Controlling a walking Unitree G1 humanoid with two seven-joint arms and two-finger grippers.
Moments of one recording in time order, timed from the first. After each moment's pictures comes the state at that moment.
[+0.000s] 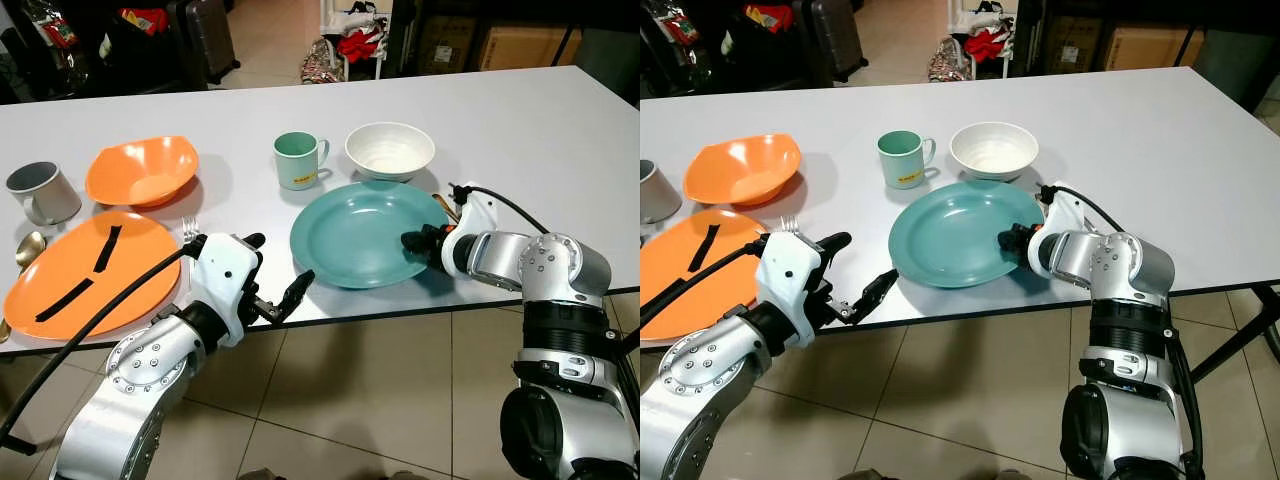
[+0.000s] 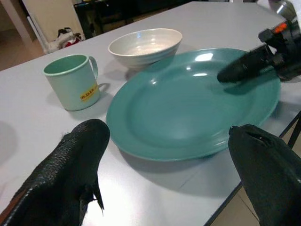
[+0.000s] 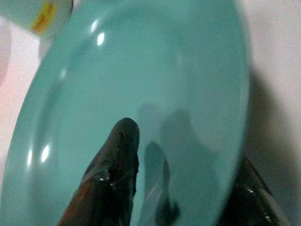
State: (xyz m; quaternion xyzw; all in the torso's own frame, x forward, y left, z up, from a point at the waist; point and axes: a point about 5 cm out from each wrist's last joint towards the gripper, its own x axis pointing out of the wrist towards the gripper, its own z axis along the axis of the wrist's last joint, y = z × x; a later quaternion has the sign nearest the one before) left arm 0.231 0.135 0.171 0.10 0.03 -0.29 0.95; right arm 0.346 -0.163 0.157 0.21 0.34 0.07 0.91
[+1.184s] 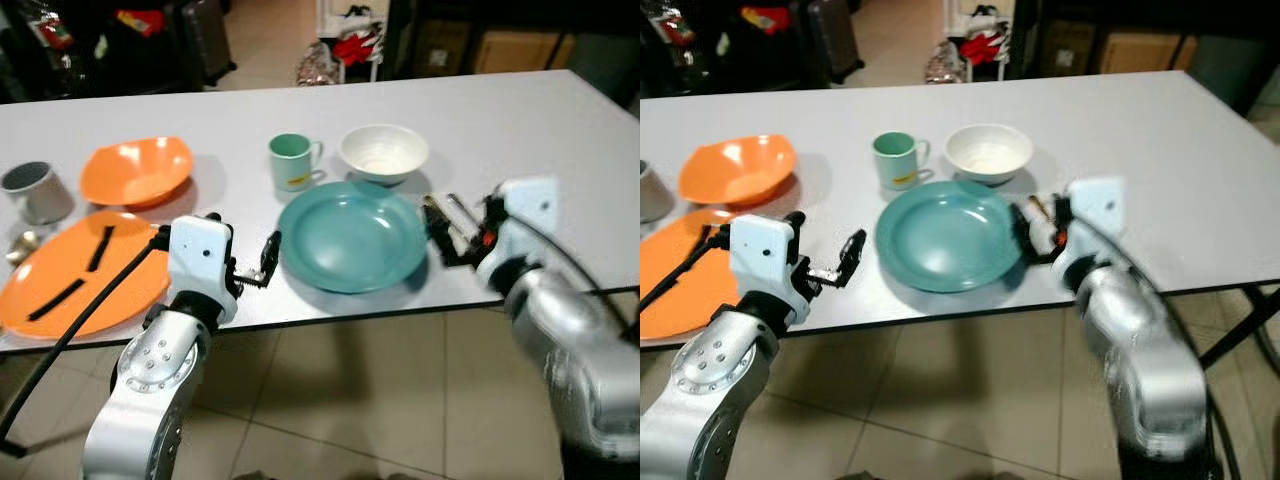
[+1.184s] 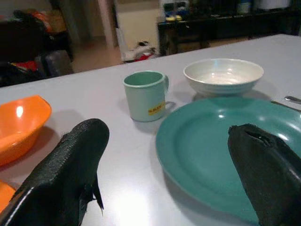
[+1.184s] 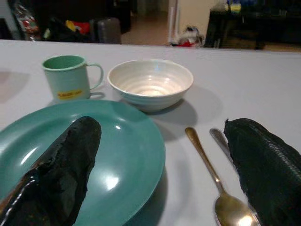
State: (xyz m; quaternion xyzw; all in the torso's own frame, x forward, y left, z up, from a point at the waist) left arm 0.242 0.140 0.177 0.05 -0.01 -0.10 0.99; right arm 0.262 -0.158 0.191 -0.03 0.04 0.09 0.99
